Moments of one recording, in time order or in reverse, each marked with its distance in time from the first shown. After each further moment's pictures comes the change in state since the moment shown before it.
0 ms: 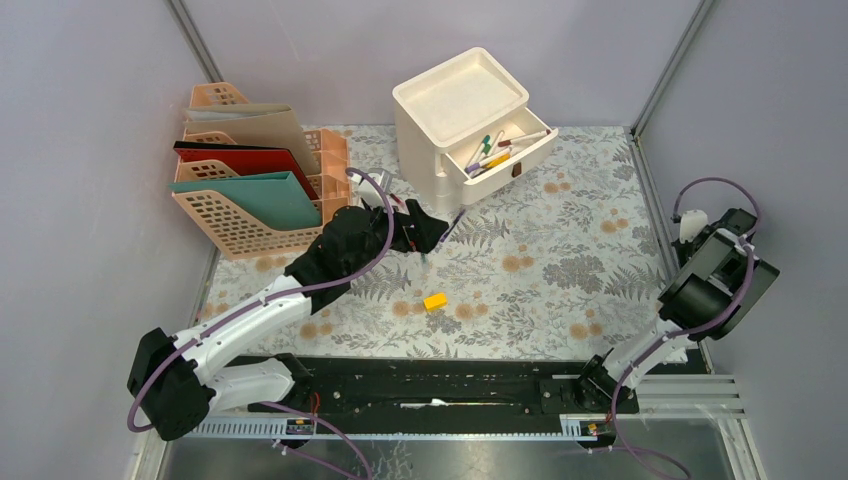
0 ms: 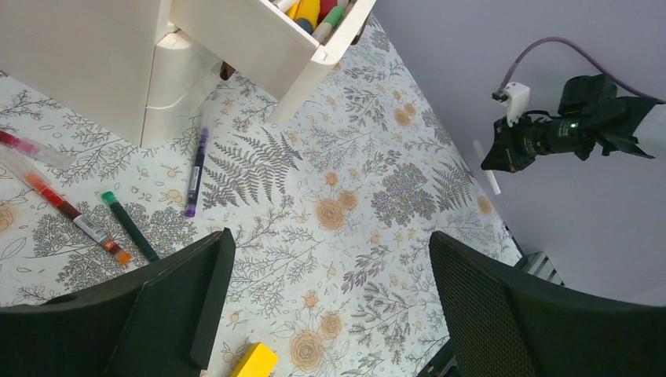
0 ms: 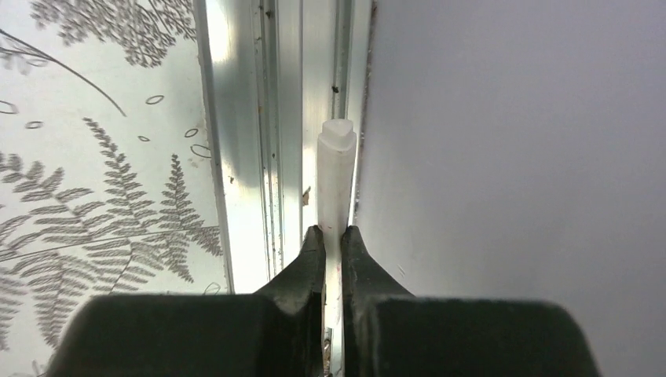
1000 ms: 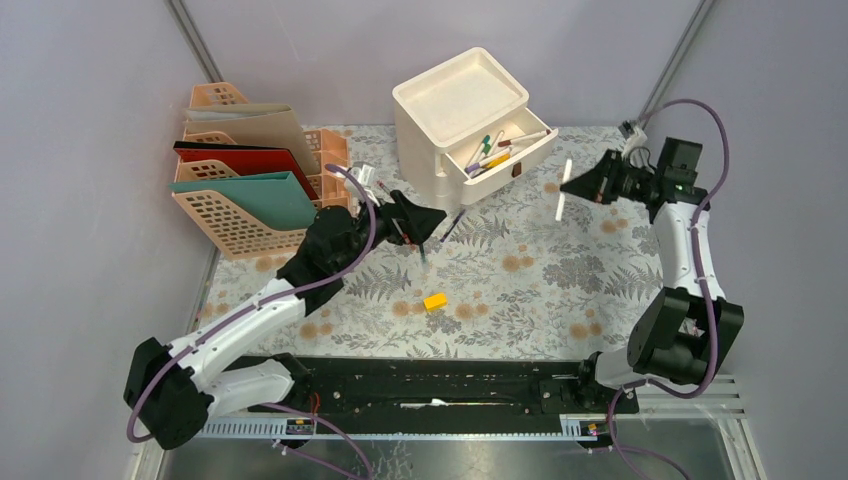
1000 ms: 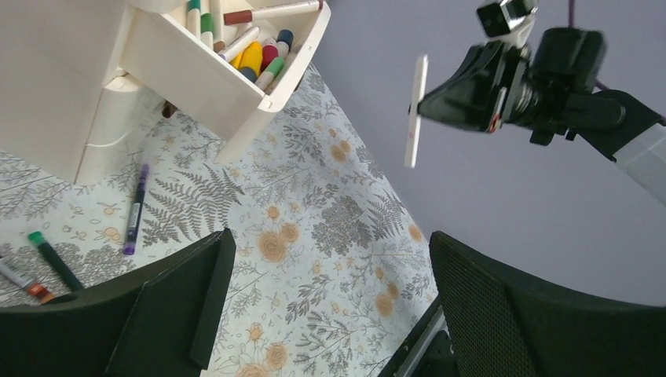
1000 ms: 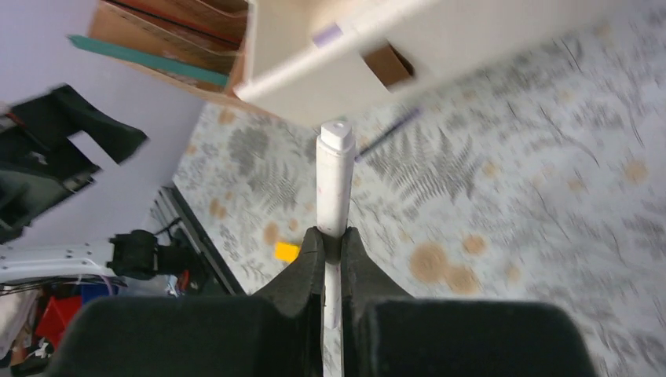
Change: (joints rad) left arm 0.056 -0.017 -0.026 0.160 0.124 -0.126; right arm 0.450 -0.384 0.119 -0.180 -1.040 0.847
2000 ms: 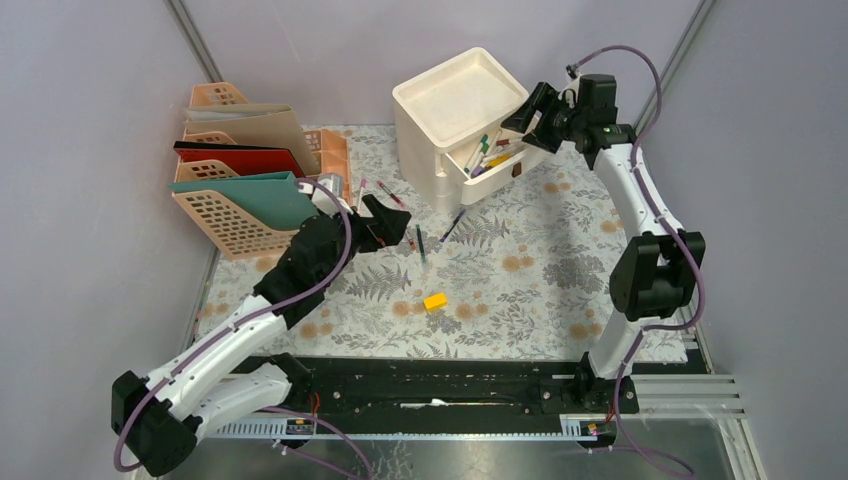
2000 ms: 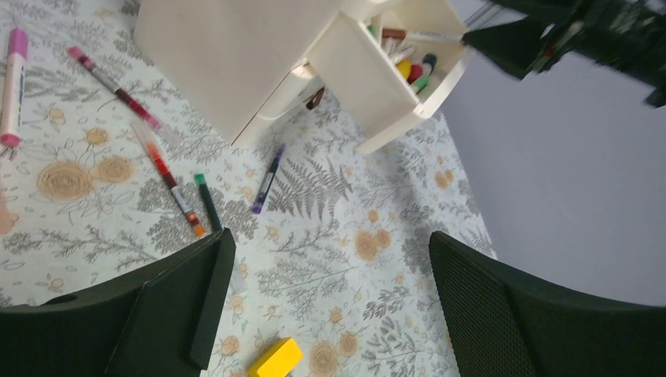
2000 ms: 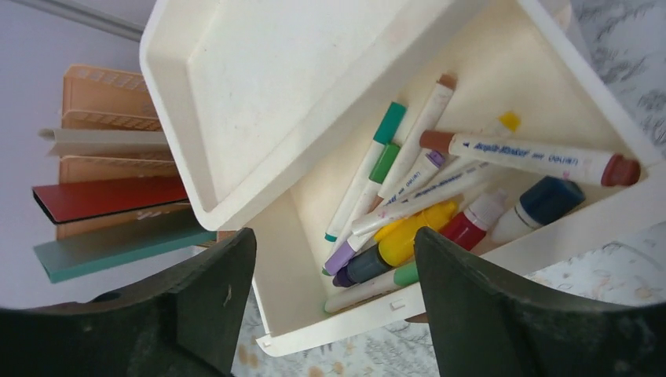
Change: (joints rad) left arm 0.035 -0.196 -0.050 -0.282 -0.288 -0.002; right arm 0.418 0.356 0.478 0.197 0.625 0.665
